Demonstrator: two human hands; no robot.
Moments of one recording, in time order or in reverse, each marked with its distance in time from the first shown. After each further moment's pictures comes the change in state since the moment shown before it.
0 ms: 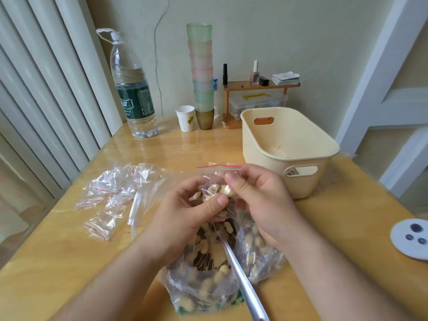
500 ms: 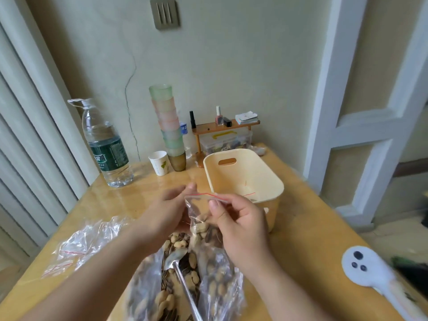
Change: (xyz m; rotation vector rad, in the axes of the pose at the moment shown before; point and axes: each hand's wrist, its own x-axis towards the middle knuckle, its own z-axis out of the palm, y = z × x) left_hand 0.081 0.065 0.049 0.308 0.045 -0.241; right_hand 0.004 -0.032 -0.027 -0.225 0.245 -0.340
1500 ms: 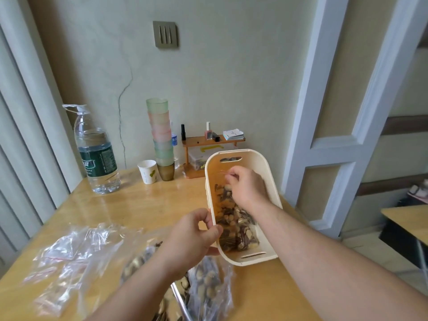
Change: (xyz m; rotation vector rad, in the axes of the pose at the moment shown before) left_hand -0.027 -0.016 0.043 0.063 -0.143 0.130; right_hand 0.117 0.000 -0.045 -0.855 0.077 0.151
